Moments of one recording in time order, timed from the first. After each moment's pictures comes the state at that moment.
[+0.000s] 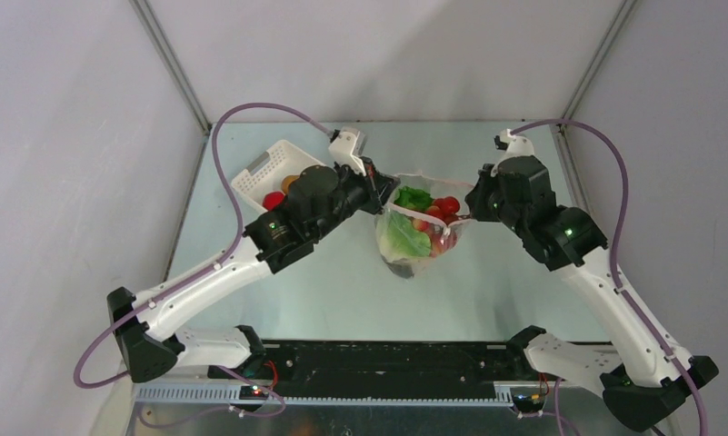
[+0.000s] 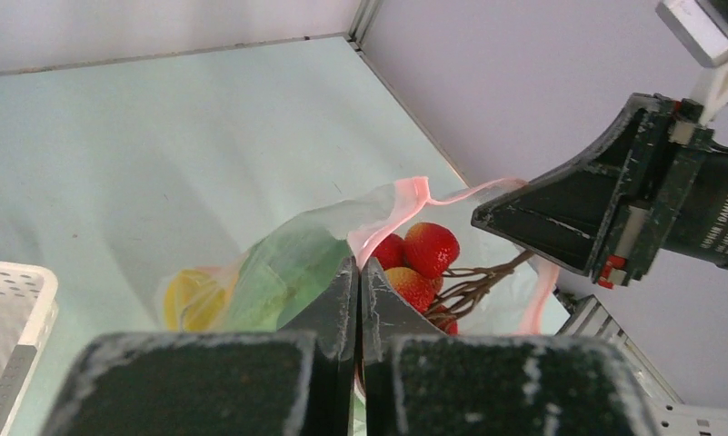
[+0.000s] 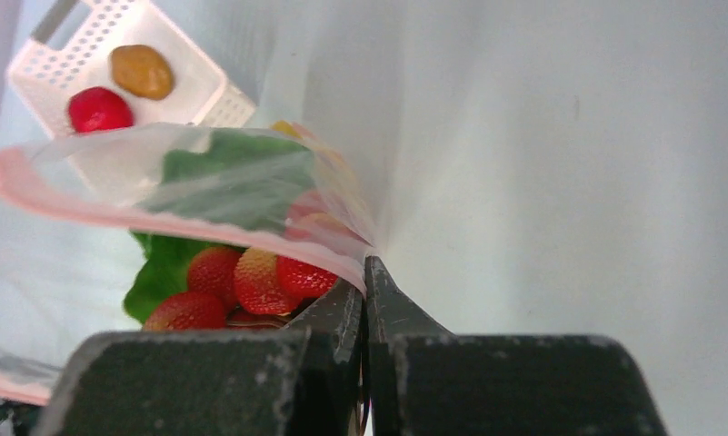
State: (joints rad) left arm -0.93 1.22 1.22 -0.10 -0.19 -0.43; right arm 0.55 1.03 1.29 -0.80 0.25 0.45
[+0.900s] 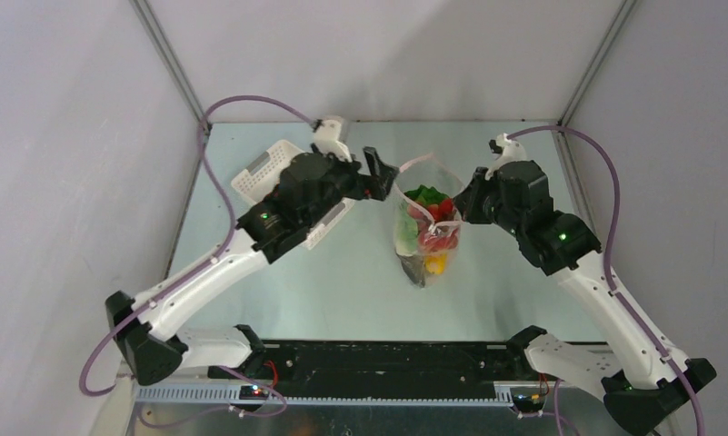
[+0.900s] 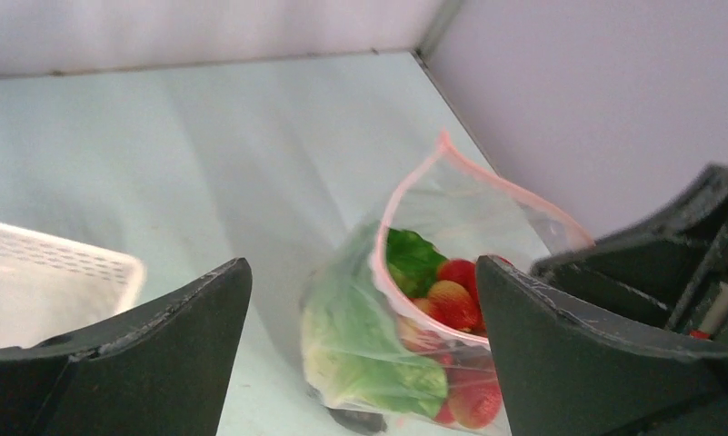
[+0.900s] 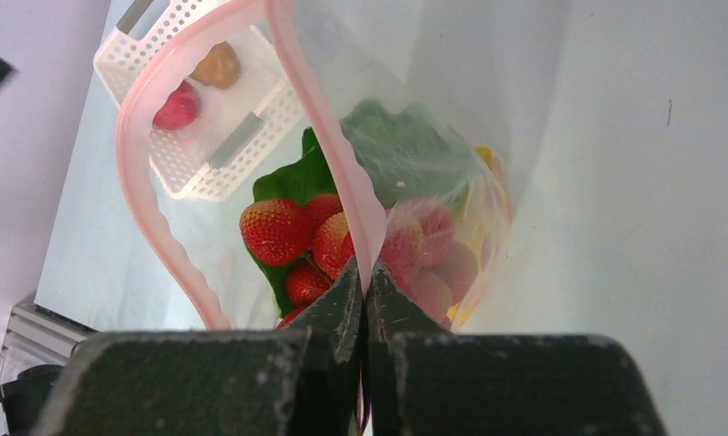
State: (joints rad) left arm -0.84 1.25 1.24 -0.14 -0.20 -0.43; right arm 0.53 0.99 1.19 -0.67 0.09 0.48
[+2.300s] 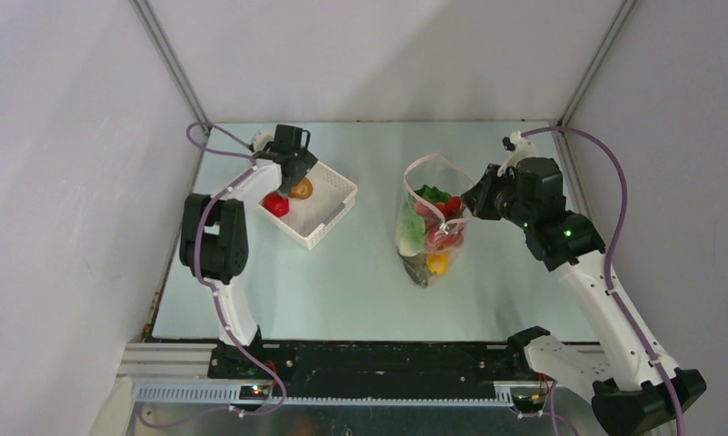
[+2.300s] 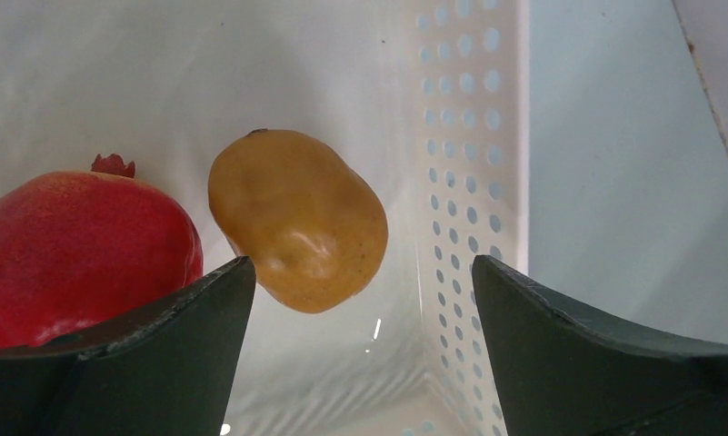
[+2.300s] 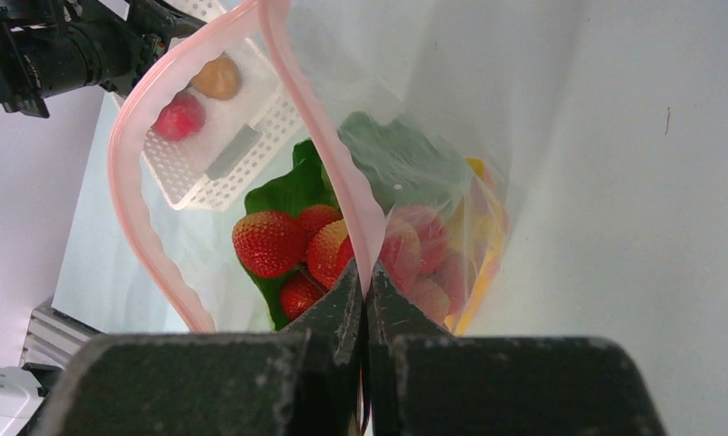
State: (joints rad) left arm -0.21 1.90 1.43 -0.43 -0.32 -1.00; right arm 0.36 0.98 1.13 -0.60 -0.09 0.44
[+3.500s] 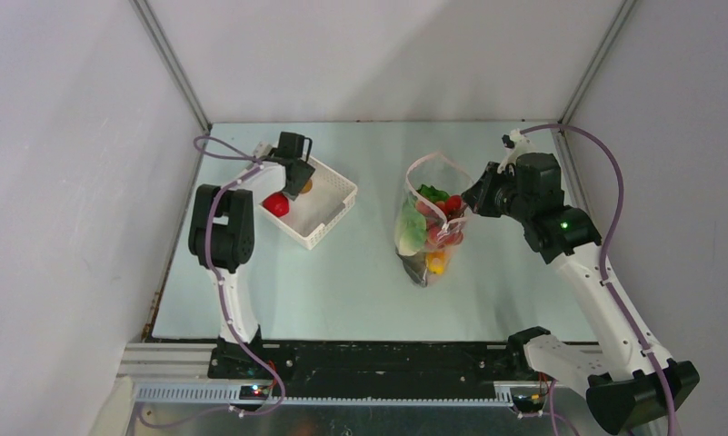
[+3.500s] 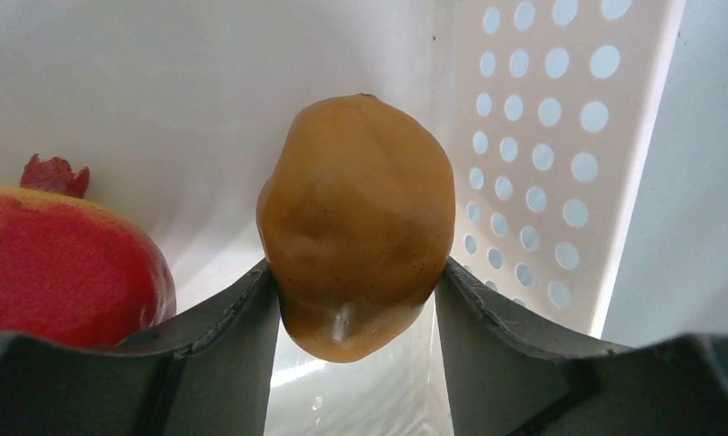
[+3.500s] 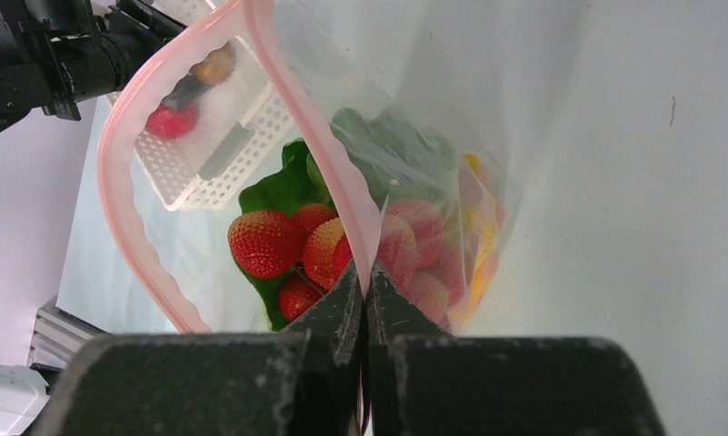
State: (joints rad) left arm -0.19 2.03 1.44 -0.37 -0.30 -1.13; right arm 0.31 1.02 1.13 -0.59 -0.15 0.44
